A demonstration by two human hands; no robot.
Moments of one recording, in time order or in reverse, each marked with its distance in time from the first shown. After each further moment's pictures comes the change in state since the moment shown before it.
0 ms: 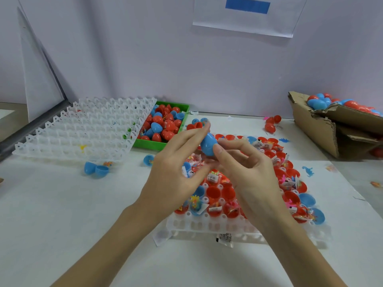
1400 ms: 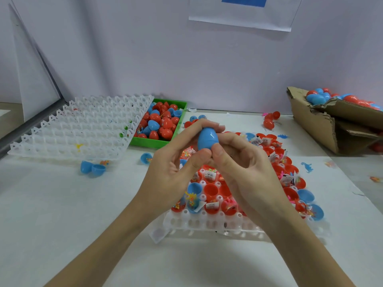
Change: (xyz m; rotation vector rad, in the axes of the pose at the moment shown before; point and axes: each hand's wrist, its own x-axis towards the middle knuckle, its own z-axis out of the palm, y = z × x) left_hand 0.001 0.008 -0.003 -0.605 -0.149 -0.197; right_hand -0.004 -0.012 0.001 0.085 -0.201 -0.017
